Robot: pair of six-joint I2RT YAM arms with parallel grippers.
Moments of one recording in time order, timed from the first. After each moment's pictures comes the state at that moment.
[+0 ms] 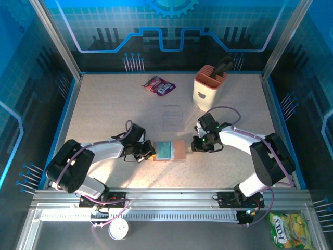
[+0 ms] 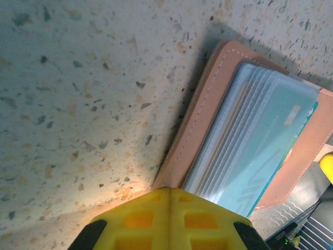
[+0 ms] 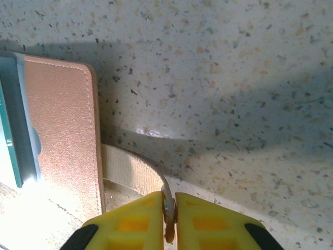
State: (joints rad) left arm -0.49 1.49 0.57 -0.17 0.43 -1.07; right arm 0.47 1.54 0.80 -0.53 -0.32 0.45
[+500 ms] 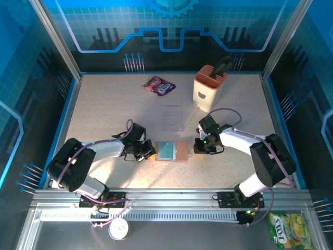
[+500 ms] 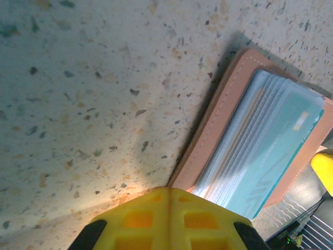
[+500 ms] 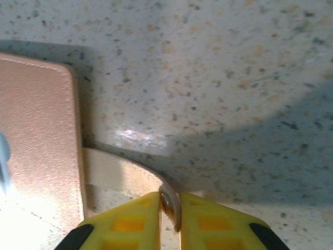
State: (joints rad) left arm -0.49 1.51 0.59 -0.18 0.44 -1.05; right arm 0.46 1.54 0.76 -0.54 -0.26 0.44
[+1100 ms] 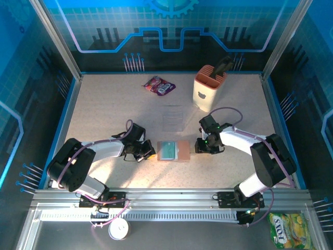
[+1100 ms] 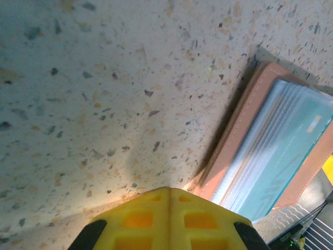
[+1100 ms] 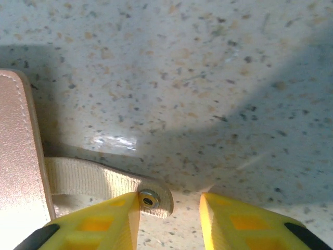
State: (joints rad) left arm -0.48 1.50 0.58 -0.19 0.43 -1.05; right arm 0.46 1.54 0.79 -0.62 -0.14 0.46
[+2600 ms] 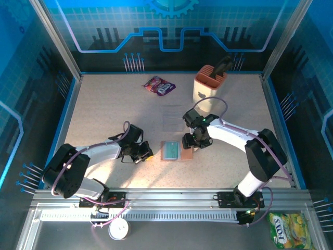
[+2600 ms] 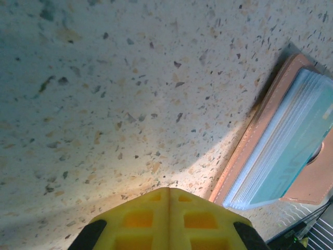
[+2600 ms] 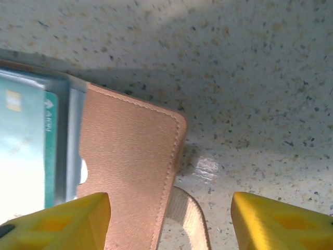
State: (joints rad) left arm -0.48 1.43 0.56 -0.25 0.42 -1.05; right arm 0.63 1.64 1.05 -0.80 -0.03 0.48
